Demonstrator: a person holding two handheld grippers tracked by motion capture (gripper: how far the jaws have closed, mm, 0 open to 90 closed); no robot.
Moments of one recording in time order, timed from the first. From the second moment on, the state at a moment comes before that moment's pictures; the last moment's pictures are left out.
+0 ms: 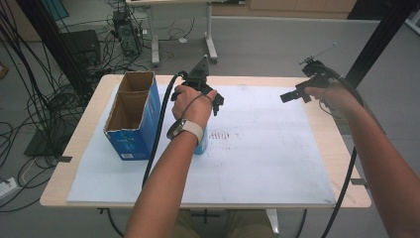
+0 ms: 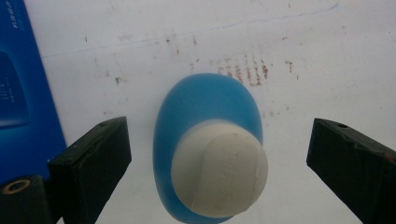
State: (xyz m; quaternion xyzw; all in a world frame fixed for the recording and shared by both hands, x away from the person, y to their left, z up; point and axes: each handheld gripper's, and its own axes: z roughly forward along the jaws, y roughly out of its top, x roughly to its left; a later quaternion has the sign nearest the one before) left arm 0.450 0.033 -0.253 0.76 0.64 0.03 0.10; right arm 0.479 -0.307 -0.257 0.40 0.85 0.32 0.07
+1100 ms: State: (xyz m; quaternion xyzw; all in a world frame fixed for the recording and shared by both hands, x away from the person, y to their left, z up) left arm 0.450 0.032 -0.254 0.76 0.64 0.03 0.10; right arm 0.478 -0.308 -0.257 0.40 0.85 0.32 0.07
